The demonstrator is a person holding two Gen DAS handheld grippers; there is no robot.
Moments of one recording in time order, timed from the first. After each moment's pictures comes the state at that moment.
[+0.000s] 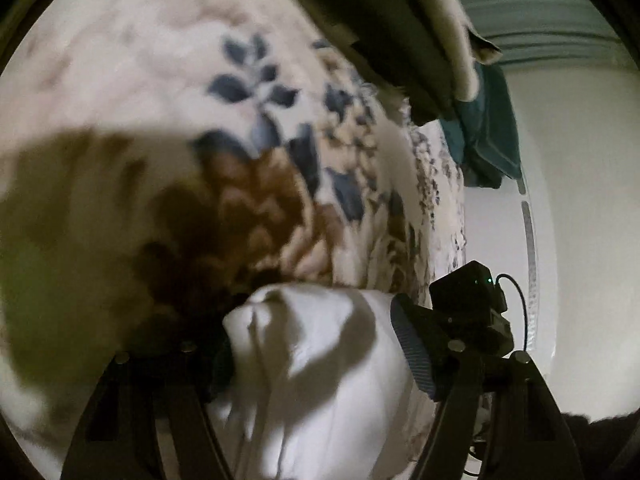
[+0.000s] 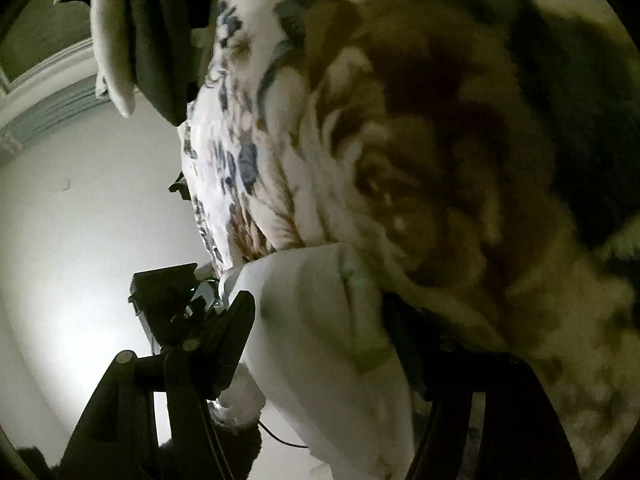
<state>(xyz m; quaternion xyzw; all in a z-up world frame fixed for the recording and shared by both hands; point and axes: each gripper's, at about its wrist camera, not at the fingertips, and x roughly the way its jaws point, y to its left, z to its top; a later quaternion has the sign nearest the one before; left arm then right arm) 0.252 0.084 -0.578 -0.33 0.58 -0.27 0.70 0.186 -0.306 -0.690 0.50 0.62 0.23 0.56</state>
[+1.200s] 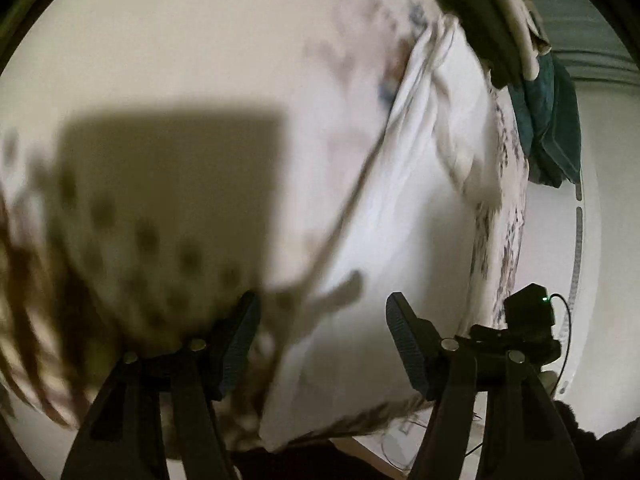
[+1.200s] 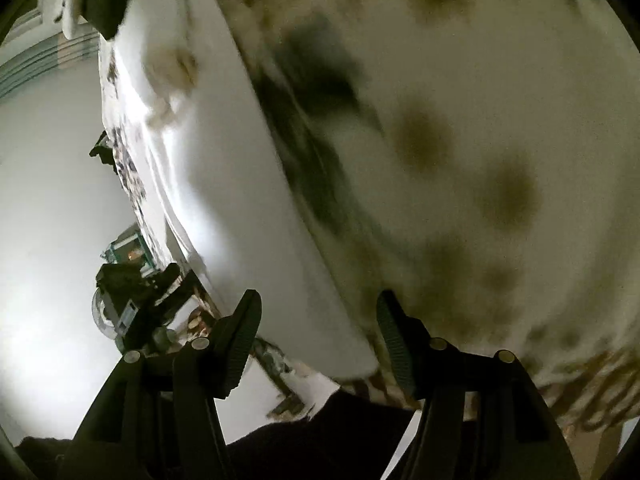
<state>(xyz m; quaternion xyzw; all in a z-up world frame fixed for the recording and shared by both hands) 0.074 0.173 -0.578 -0.34 0.67 -0.13 0.65 0.025 -0.260 -0.674 0.41 0.74 0.14 0.51</state>
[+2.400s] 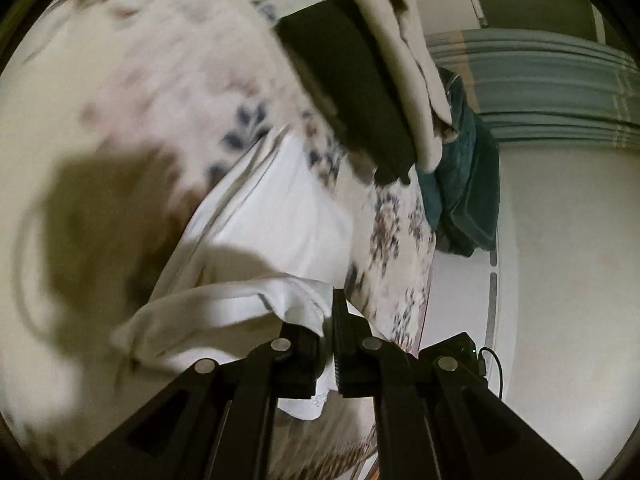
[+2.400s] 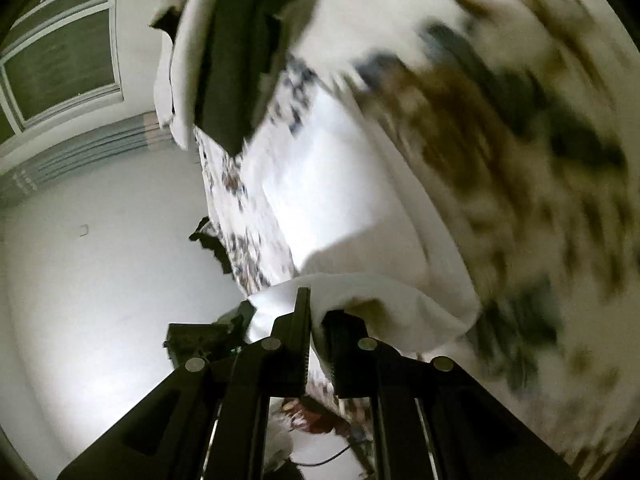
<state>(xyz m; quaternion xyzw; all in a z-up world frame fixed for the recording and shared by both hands) 0.242 0.119 -0.507 -0.45 0.54 -0.19 0.69 0.193 -0.274 -0.589 0.54 0.57 0.15 0.60</state>
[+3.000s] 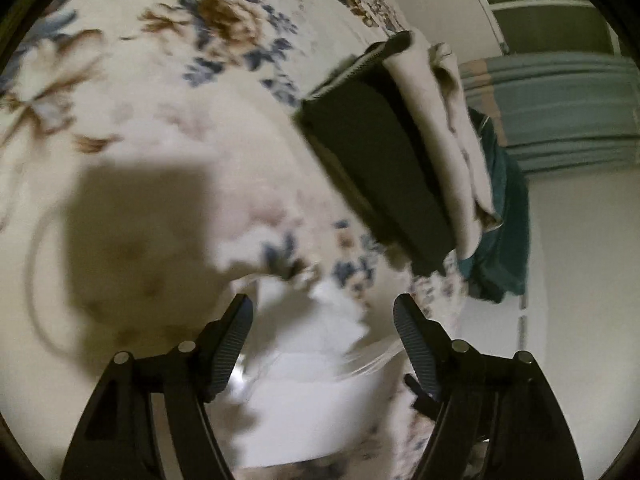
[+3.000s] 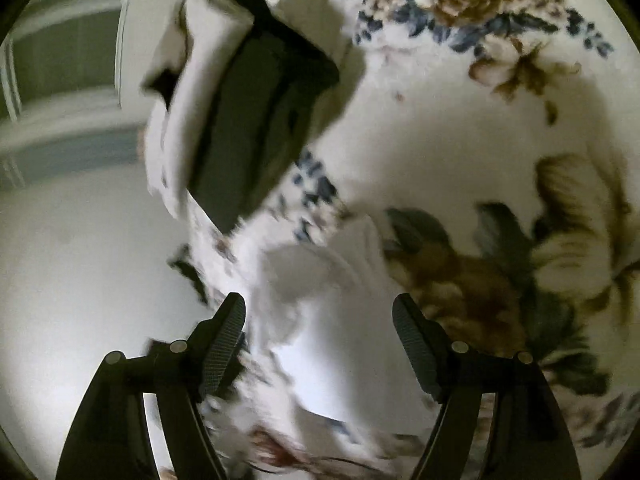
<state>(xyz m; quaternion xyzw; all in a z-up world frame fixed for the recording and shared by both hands) 0.323 0.164 -0.523 -0.42 0.52 -0.12 0.73 0.282 -0.305 -0.590 0.47 0.56 0.14 0.66</state>
